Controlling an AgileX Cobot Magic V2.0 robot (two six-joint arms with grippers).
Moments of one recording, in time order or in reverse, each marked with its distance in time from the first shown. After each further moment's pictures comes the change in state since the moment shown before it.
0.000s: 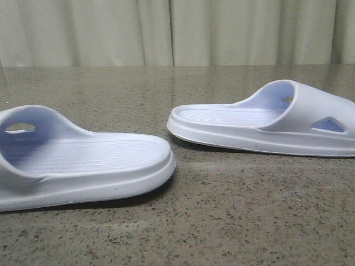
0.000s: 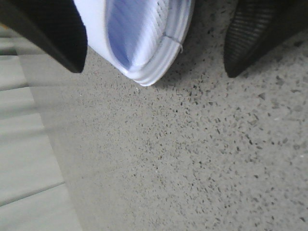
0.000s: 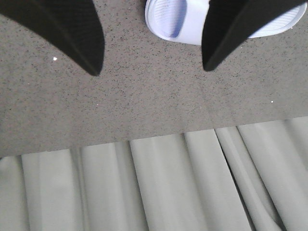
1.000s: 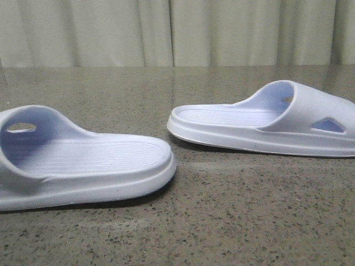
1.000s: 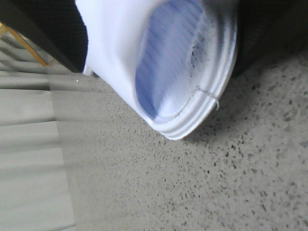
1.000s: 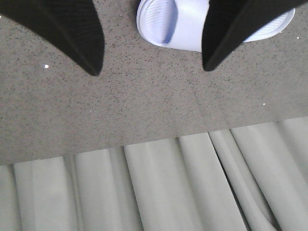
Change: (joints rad) left arm 0.000 0.055 -0.015 -0.277 0.137 0.169; right arm 0.000 0.000 0.000 0.042 0.014 0.000
